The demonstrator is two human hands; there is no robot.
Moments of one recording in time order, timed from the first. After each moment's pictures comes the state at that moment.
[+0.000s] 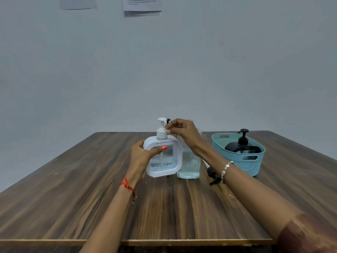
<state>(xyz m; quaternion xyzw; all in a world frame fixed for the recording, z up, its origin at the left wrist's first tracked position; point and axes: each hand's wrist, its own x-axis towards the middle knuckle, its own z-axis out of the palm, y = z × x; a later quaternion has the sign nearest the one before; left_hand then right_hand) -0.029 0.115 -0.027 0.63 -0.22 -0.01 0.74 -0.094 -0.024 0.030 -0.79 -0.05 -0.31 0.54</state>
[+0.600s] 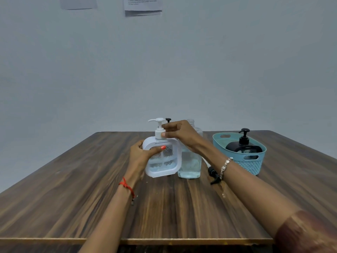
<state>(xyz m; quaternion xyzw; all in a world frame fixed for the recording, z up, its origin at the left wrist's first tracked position) -0.028 0.119 -0.028 0.63 -0.22 -0.02 0.74 -0.093 -0.018 0.036 -0.83 -0.03 -0.23 0.50</state>
